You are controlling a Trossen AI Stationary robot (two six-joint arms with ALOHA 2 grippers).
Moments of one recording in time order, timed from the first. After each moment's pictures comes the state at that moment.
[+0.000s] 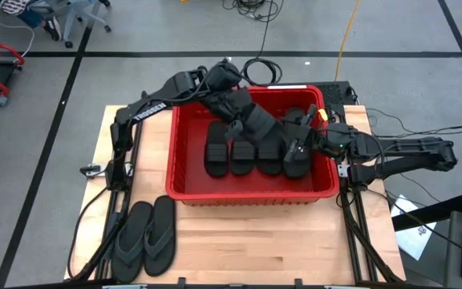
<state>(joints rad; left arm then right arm) 0.31 1.99 2.36 -1.09 0.57 -0.12 -0.04 0.94 0.81 0.02 0.50 -0.39</state>
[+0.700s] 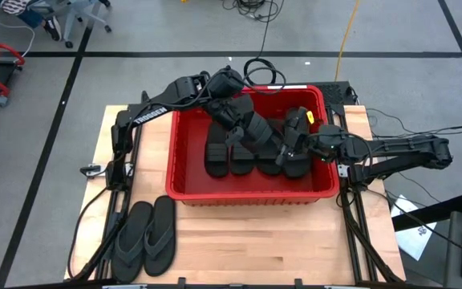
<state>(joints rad) 0.26 2.01 2.36 -1.09 0.59 -0.18 -0.04 1.05 0.81 0.22 0.44 -0.55</state>
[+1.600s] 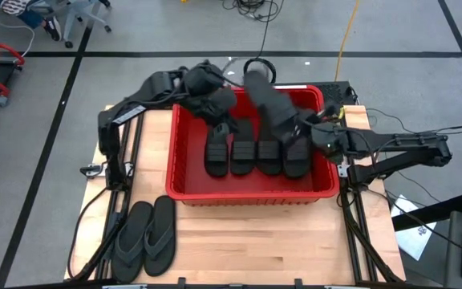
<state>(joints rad) 0.27 1.87 2.35 -1.22 0.33 -0.10 0.03 1.04 1.02 -0.36 1.06 -0.01</state>
